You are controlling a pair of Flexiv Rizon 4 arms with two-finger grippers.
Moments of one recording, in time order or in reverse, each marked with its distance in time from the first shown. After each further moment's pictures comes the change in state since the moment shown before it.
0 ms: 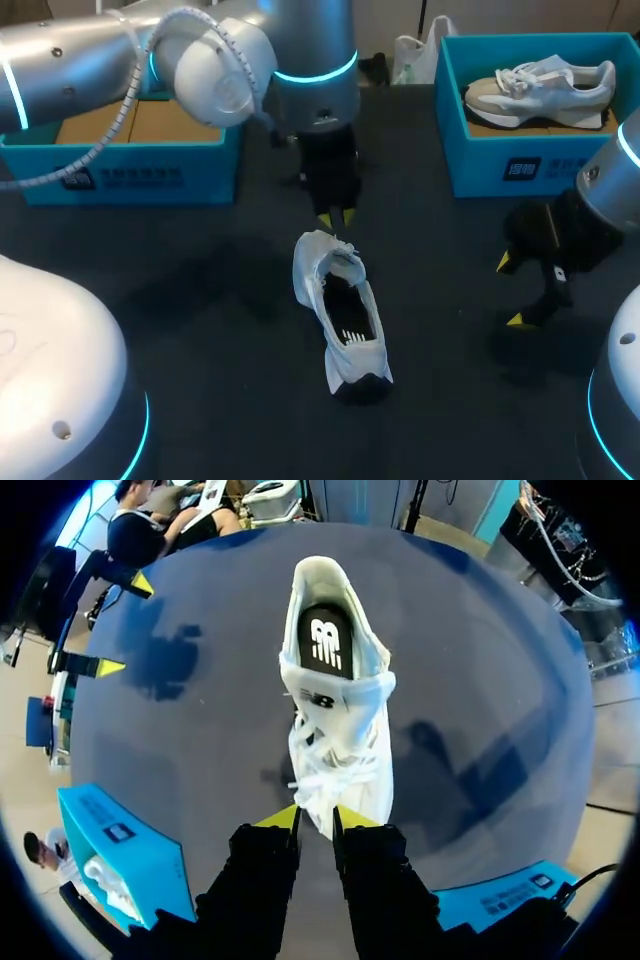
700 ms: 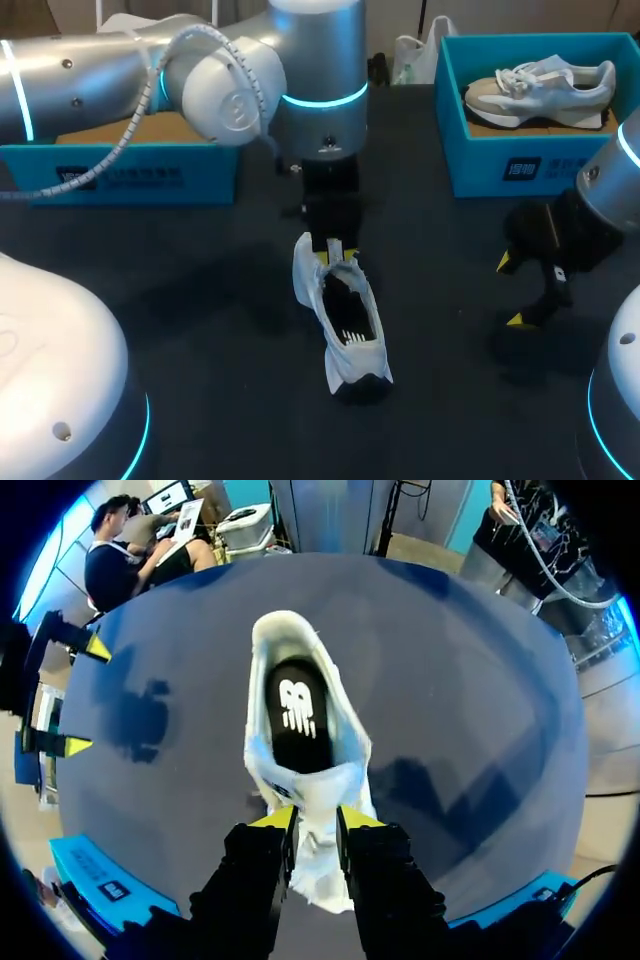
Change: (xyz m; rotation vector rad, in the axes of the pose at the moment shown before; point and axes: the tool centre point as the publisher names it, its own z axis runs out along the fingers) left arm 0.018 -0.061 0.022 0.121 0.068 0.078; right arm 0.000 0.000 0.000 0.000 0.000 0.000
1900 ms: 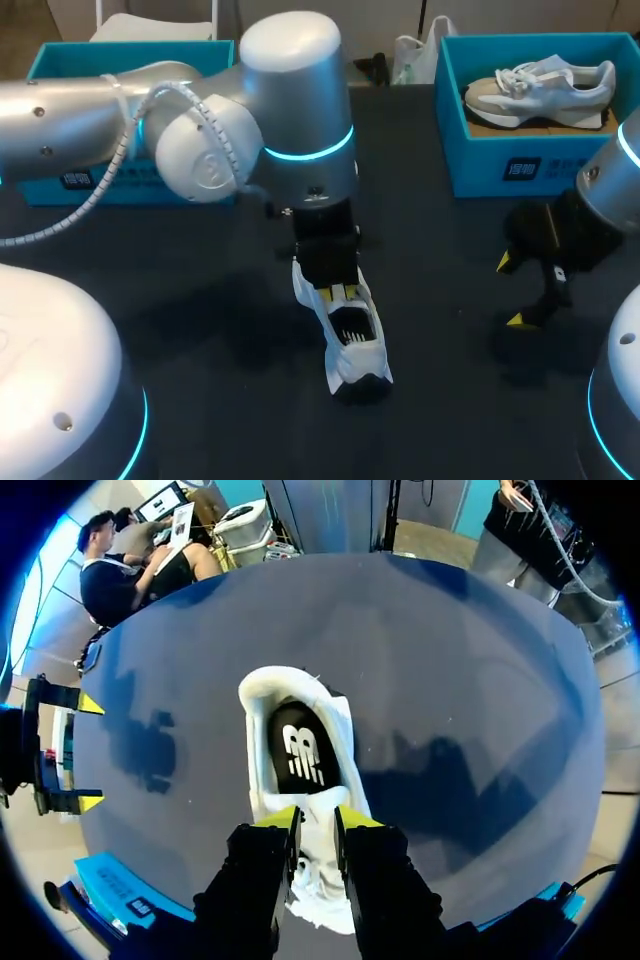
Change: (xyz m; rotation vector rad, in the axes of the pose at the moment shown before) left arm 0.000 -0.047 0.012 -0.058 -0.091 0.042; right arm 0.000 0.000 0.000 0.000 0.000 0.000
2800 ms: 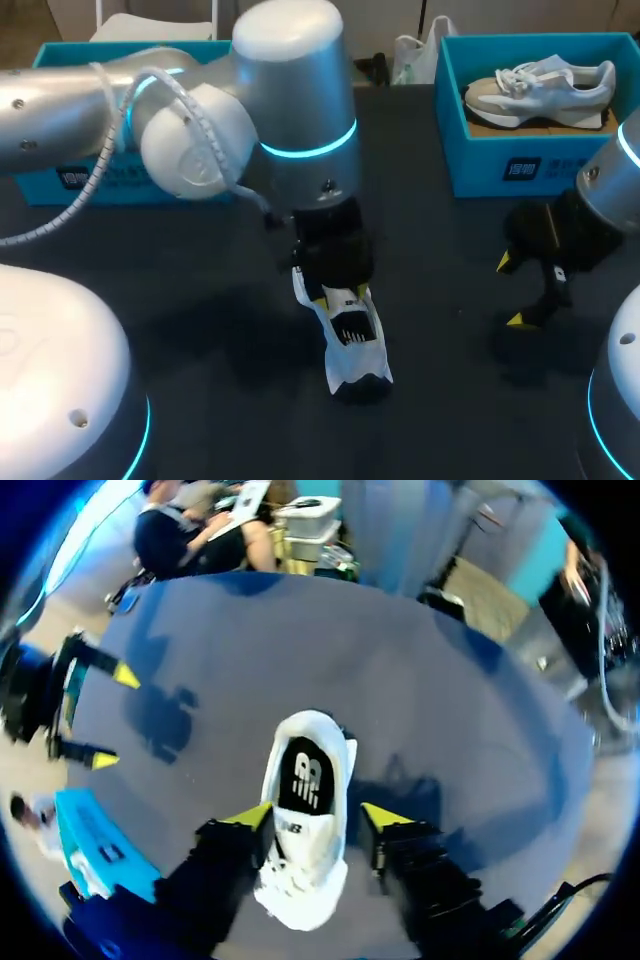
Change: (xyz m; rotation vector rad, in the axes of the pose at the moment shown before) left arm -0.002 -0.037 -0.035 -0.002 -0.001 -0.340; right arm 0.000 0.000 0.000 0.000 0.000 0.000
